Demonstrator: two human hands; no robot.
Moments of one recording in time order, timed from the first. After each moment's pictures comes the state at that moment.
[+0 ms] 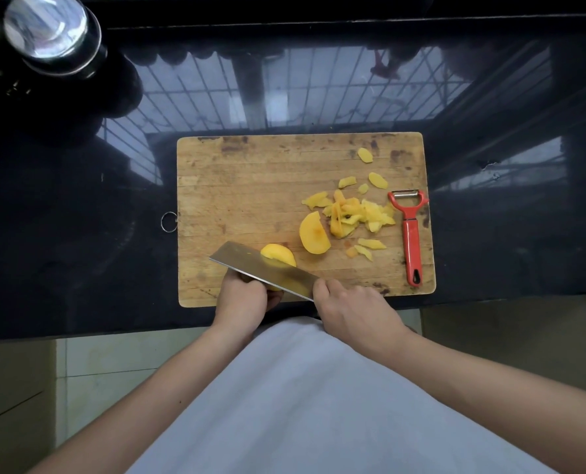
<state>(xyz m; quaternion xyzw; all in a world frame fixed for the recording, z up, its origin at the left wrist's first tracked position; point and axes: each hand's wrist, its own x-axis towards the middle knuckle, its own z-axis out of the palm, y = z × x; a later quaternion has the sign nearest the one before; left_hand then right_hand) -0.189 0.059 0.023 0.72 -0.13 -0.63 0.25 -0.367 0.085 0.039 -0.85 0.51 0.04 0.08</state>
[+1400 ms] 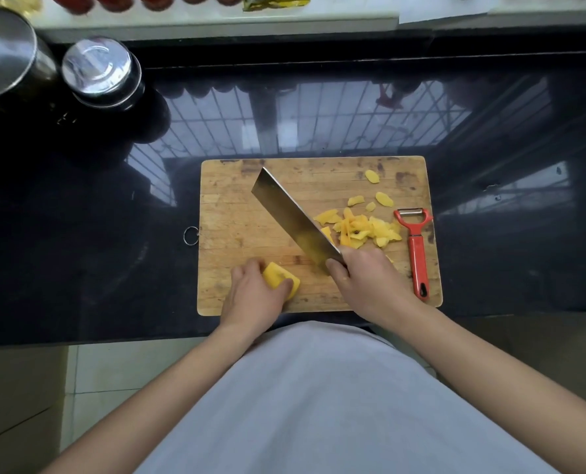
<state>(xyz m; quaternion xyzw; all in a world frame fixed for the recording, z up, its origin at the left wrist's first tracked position) -0.174 0.046 0.039 0.76 -0.46 -0.46 0.00 -0.369 0.030 0.080 -0.66 0.65 -0.01 0.38</state>
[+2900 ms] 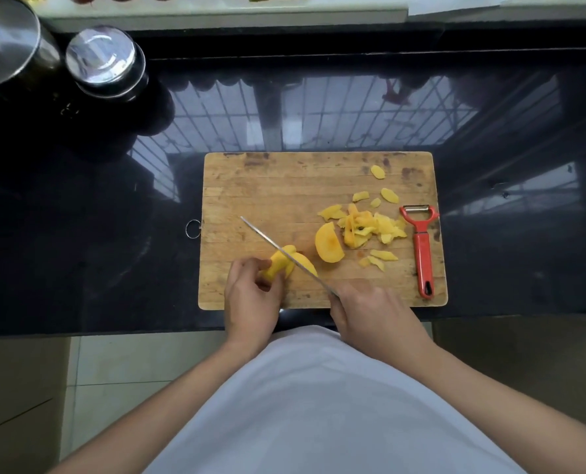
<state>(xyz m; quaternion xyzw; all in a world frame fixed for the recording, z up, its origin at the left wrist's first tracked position) -0.176 0.075 0.011 0.74 -0.48 -0.37 0.29 -0.367 0.084 0.078 -0.76 0.59 0.02 0.26</state>
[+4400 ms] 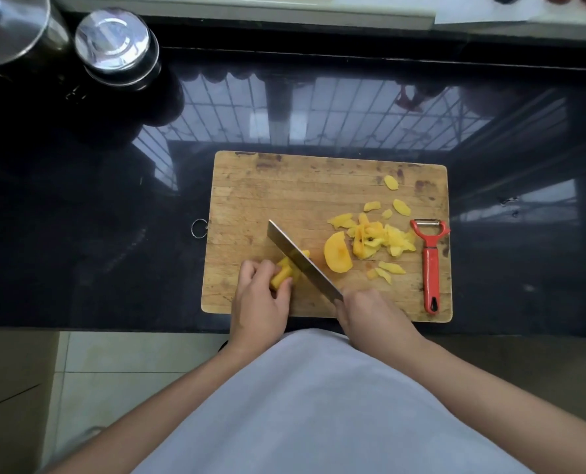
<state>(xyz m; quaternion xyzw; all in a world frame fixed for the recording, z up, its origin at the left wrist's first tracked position) -0.170 0.071 0.013 0.73 -0.53 -0.37 0.22 -0.358 0.056 0.062 -0.69 0.62 0.16 0.35</state>
